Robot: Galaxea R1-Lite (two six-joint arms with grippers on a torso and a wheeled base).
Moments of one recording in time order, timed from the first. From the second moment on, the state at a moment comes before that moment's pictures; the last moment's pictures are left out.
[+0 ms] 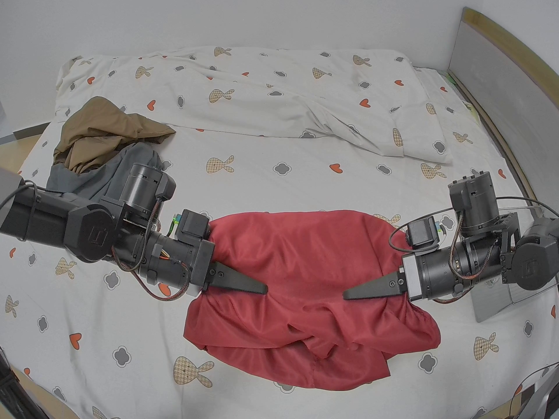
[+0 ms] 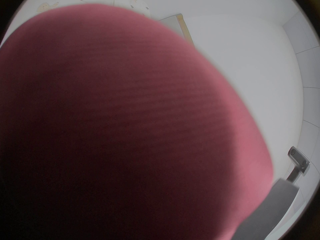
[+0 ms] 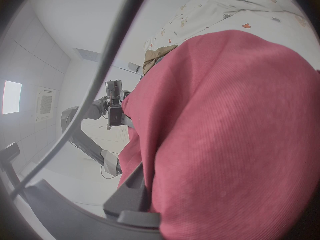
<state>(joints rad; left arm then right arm) -0.37 1.89 -1.12 0.11 -1.04 -0.23 0.48 1.70 -0.86 -0.19 0.78 0.44</state>
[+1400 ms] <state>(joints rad) -0.37 1.89 -1.11 0.10 -1.04 -0.25 0.48 1.69 -0.85 -0.19 0.78 0.46</state>
